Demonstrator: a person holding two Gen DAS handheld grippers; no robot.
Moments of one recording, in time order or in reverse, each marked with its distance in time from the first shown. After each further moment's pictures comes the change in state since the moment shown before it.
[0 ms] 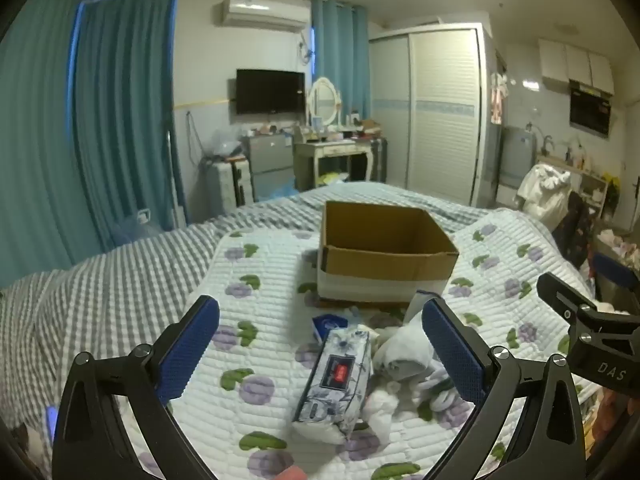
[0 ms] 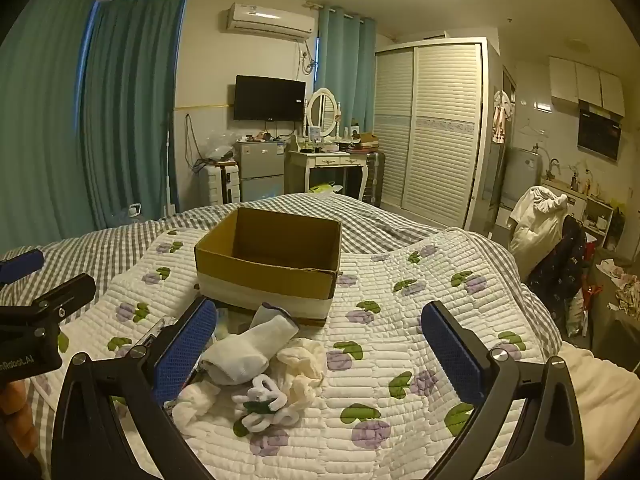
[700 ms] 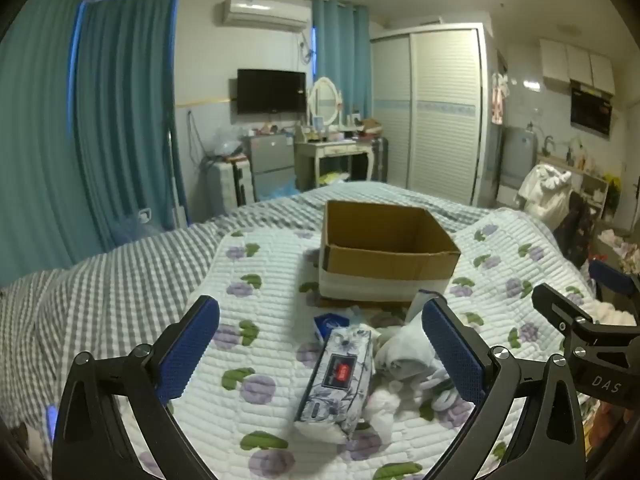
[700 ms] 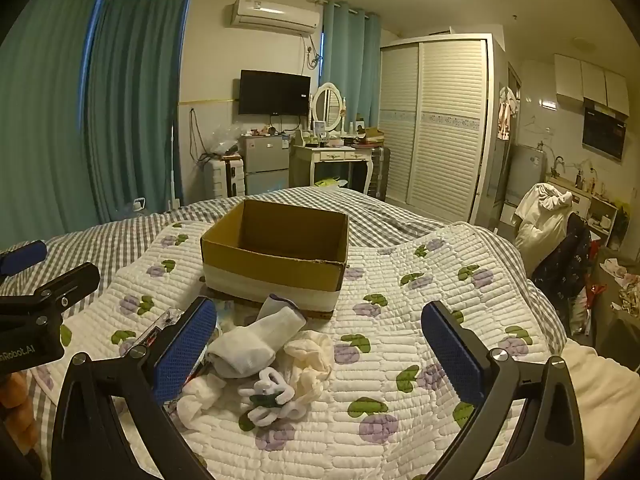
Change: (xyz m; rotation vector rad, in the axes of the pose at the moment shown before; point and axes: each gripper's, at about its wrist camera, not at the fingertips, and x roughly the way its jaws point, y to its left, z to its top) left arm -0.002 -0.001 0.002 -0.011 0.003 0.000; right arm 0.002 0.008 -0.008 0.000 0.021 0.003
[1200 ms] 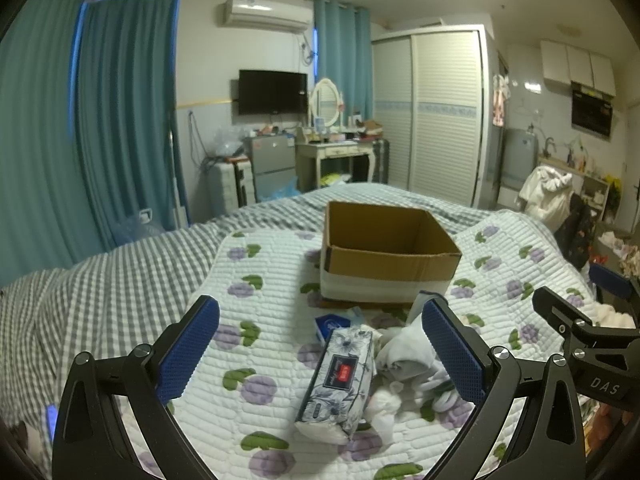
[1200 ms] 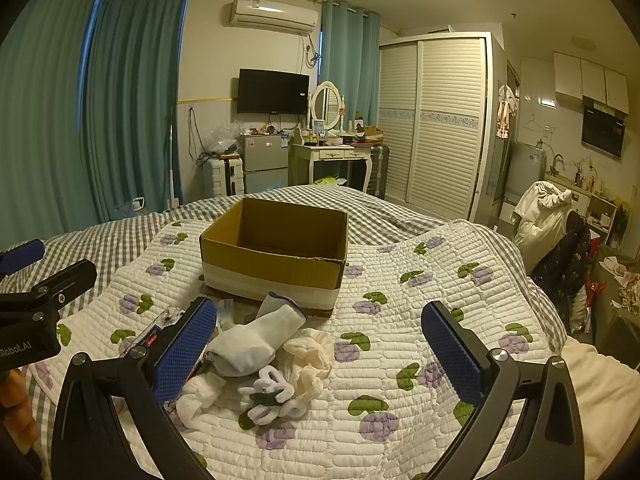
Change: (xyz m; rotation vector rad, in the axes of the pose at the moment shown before) left arm 0.000 0.002 -0.001 0.000 -0.002 0.001; right arm 0.004 -0.001 0.000 0.001 0.013 0.011
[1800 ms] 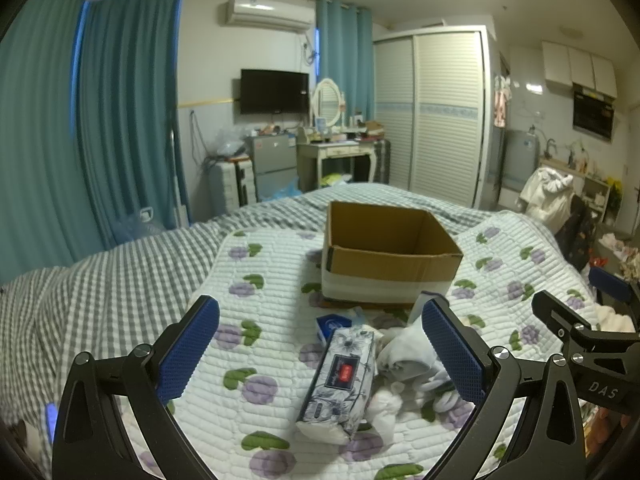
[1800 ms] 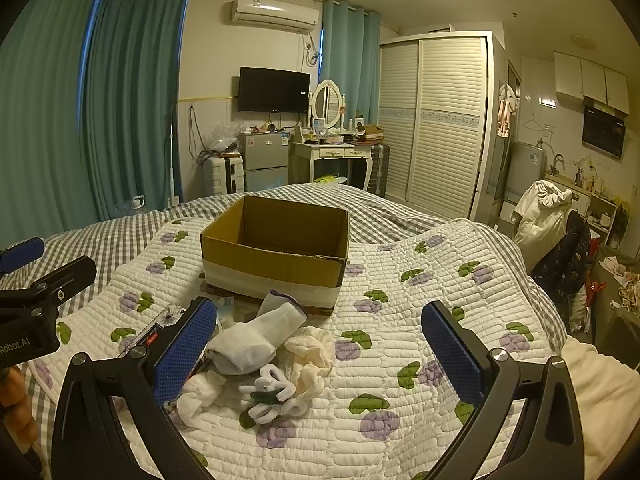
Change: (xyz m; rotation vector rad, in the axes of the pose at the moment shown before) left arm -0.001 0.000 0.001 -0.002 0.000 0.003; right arm 0.000 0.000 -0.001 0.002 0.003 -0.003
